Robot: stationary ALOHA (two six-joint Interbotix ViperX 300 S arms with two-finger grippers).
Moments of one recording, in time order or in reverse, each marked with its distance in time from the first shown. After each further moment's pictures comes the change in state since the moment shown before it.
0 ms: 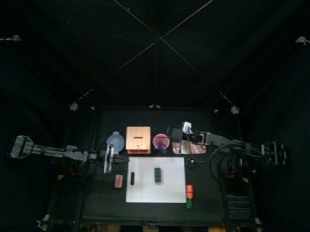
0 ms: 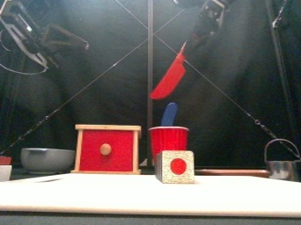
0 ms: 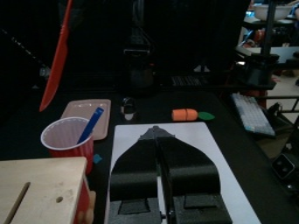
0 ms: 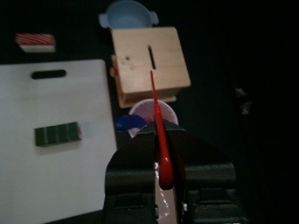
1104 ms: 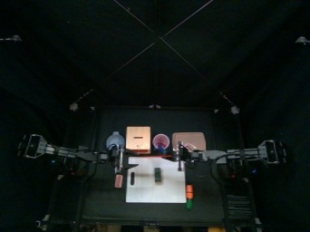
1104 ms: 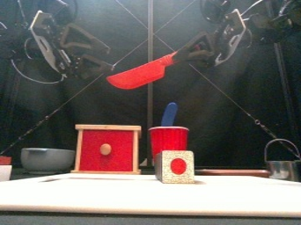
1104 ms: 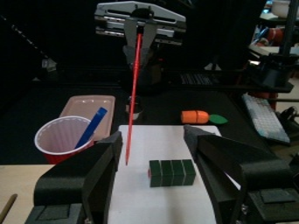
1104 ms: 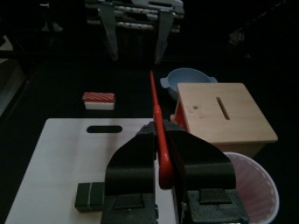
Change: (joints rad) left arm 0.014 0.311 -0.117 -0.037 -0.091 0.000; right arm 0.124 0.083 0.500 0.112 -1.011 -0.003
